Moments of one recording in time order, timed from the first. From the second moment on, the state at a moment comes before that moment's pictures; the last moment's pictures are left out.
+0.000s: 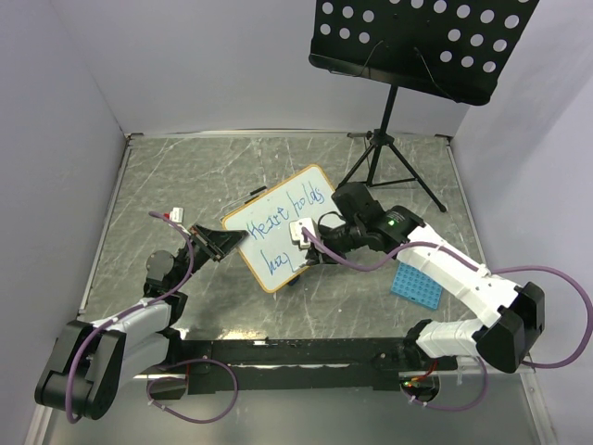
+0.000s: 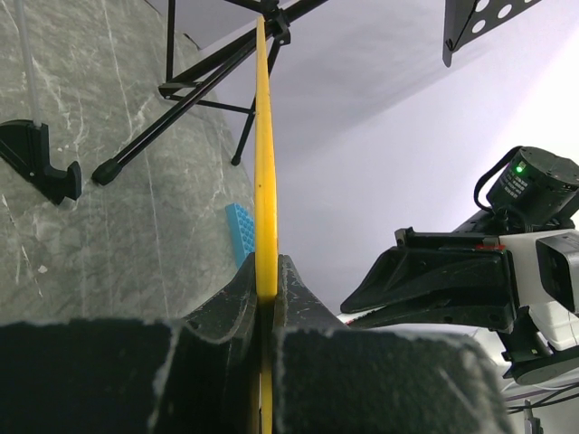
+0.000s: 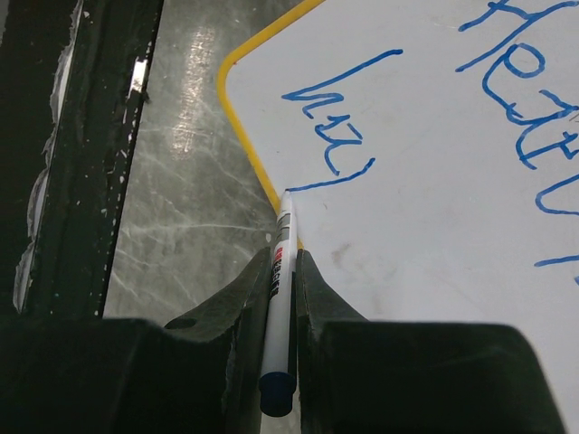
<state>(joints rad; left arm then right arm) -0.25 1.04 0.10 1.14 0.49 -1.23 0.74 1.26 1.16 -0.79 -0.65 -0.86</state>
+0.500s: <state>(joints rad) -0.25 1.04 0.10 1.15 0.49 -1.23 0.74 1.26 1.19 -0.72 -0.64 -0.78</state>
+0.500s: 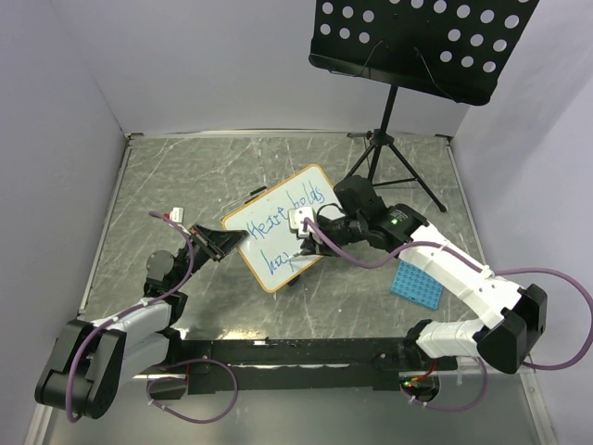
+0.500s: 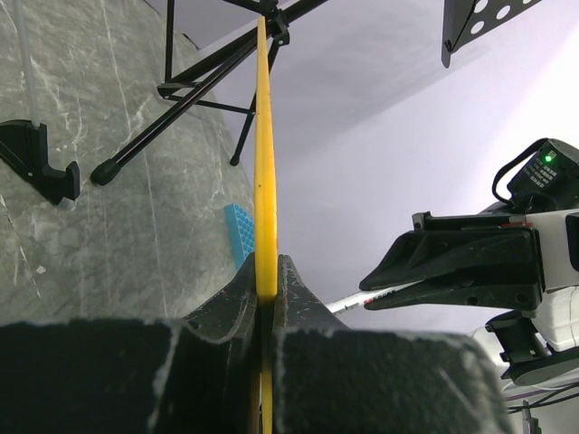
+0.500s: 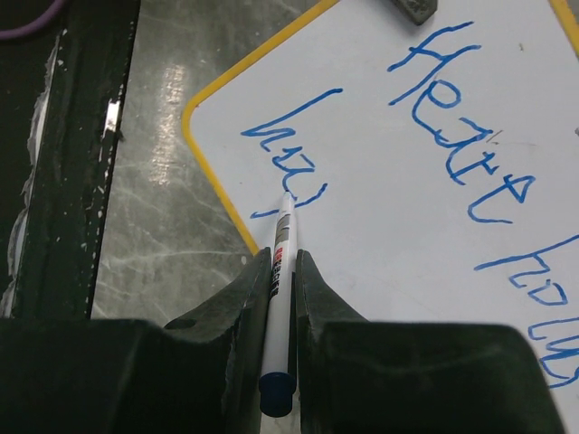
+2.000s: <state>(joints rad) -0.25 1.05 0.10 1.14 0.48 -1.23 0.74 1.27 1.18 -0.62 -0.50 -0.71</state>
